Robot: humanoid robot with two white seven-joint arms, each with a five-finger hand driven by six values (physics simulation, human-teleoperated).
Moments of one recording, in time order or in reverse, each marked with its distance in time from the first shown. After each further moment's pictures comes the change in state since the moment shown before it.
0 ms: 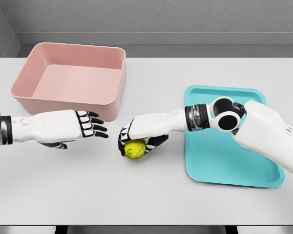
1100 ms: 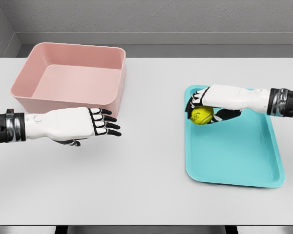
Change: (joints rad) left arm -0.026 -0.076 -0.002 0.000 -0.008 0.000 0.000; right arm 0.078 -0.406 -0.178 -0.090 -0.030 0.000 -0.127
